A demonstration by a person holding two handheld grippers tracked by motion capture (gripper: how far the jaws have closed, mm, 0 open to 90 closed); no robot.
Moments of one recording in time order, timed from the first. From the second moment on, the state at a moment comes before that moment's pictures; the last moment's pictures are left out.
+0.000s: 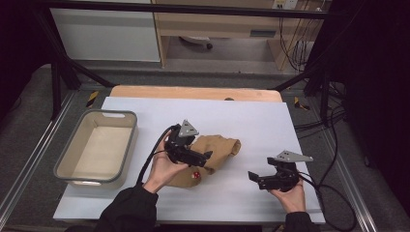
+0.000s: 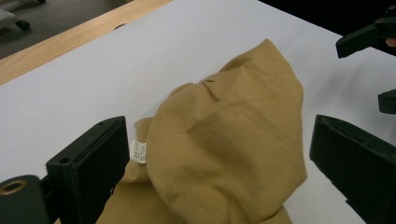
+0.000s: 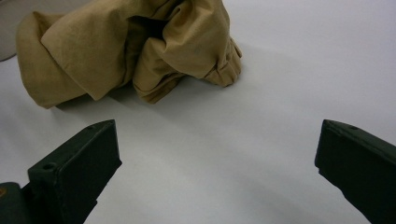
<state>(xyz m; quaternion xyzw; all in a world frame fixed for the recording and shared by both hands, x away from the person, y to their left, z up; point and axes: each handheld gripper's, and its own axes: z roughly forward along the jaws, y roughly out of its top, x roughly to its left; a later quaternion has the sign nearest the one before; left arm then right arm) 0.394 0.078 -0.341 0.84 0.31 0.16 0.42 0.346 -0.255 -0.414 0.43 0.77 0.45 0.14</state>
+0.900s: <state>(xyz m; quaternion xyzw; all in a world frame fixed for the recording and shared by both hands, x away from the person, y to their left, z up) 0.381 0.123 -0.349 0.83 0.33 0.18 0.40 0.346 -0.255 -0.415 0.43 0.77 0.45 0.14</state>
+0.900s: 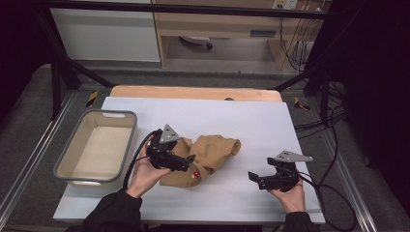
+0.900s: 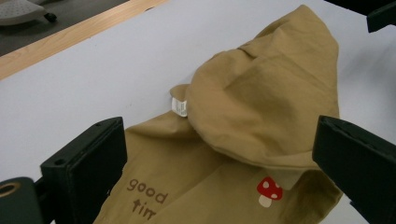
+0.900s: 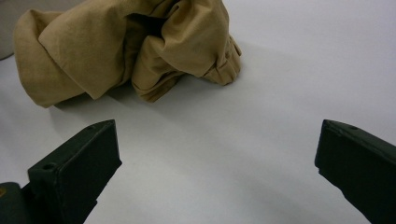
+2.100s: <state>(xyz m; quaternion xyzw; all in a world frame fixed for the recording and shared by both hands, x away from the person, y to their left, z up) 0.365 0.181 -0.370 0.83 0.36 0.18 0.40 0.346 -0.254 -0.415 0.44 0.77 0.45 0.14</state>
